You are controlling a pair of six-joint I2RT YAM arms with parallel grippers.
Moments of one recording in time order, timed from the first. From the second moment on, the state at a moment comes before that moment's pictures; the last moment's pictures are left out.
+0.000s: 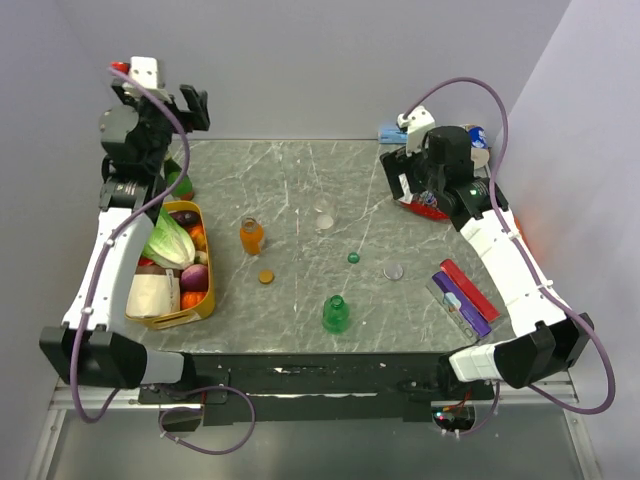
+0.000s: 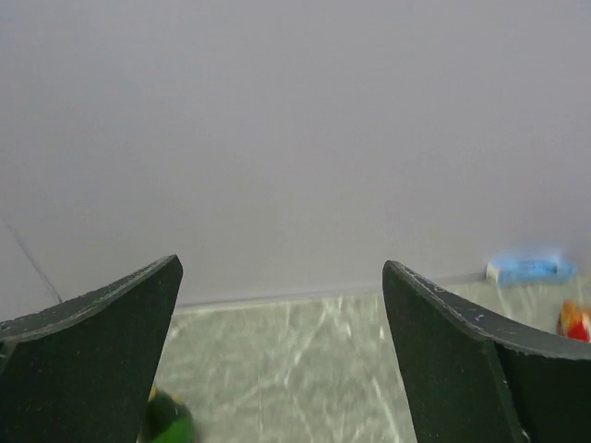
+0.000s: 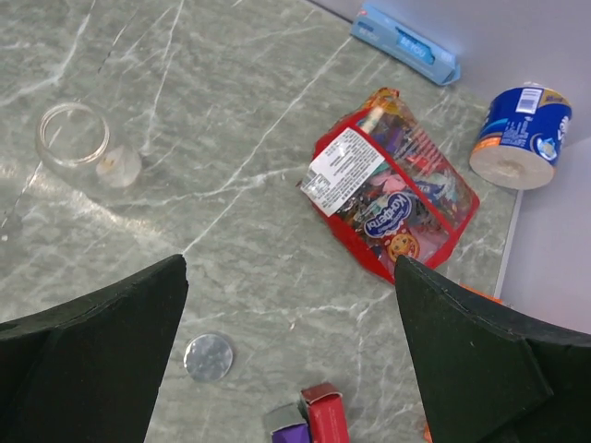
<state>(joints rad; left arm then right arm) -0.07 1.32 1.47 0.10 0.05 -0.04 0.32 1.35 1.48 -0.60 0.09 -0.24</state>
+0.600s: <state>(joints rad) -0.19 1.28 1.35 -0.06 0.37 0.04 0.55 1.07 1.26 -0.96 -0.42 -0.65</state>
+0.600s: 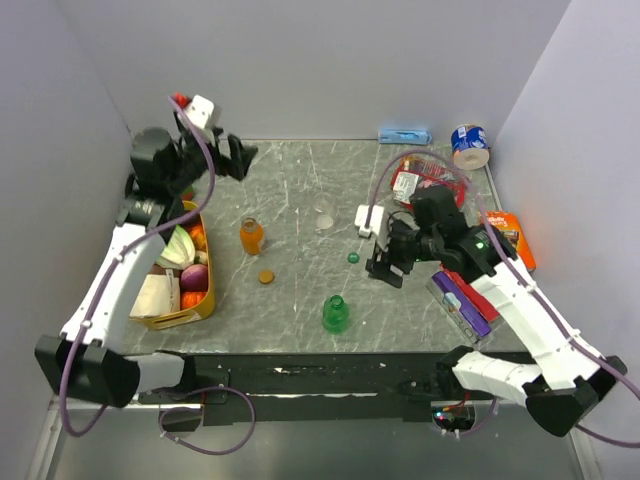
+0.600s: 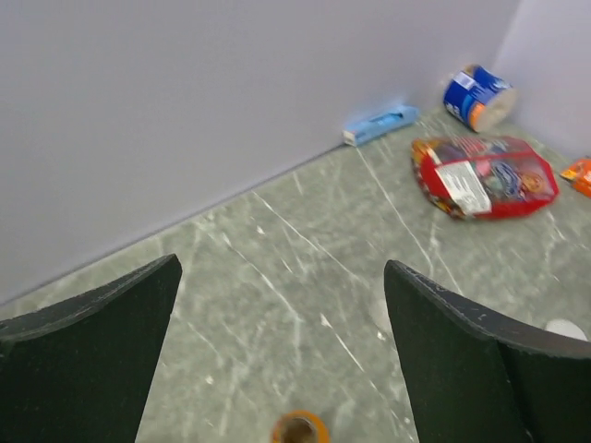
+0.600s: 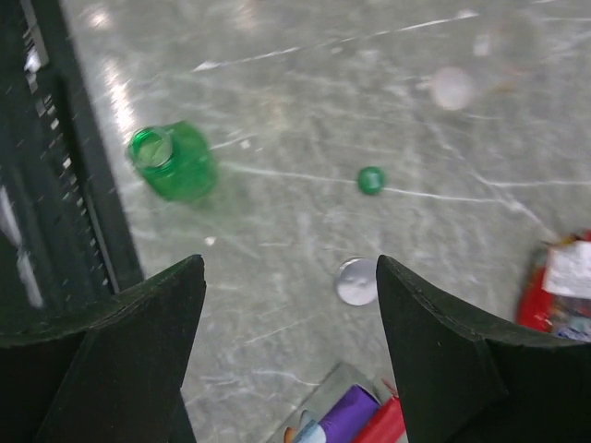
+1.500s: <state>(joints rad) -0.06 0.92 1.01 -0.19 0.44 0.00 0.82 1.19 1.06 -0.80 -0.53 -0.68</state>
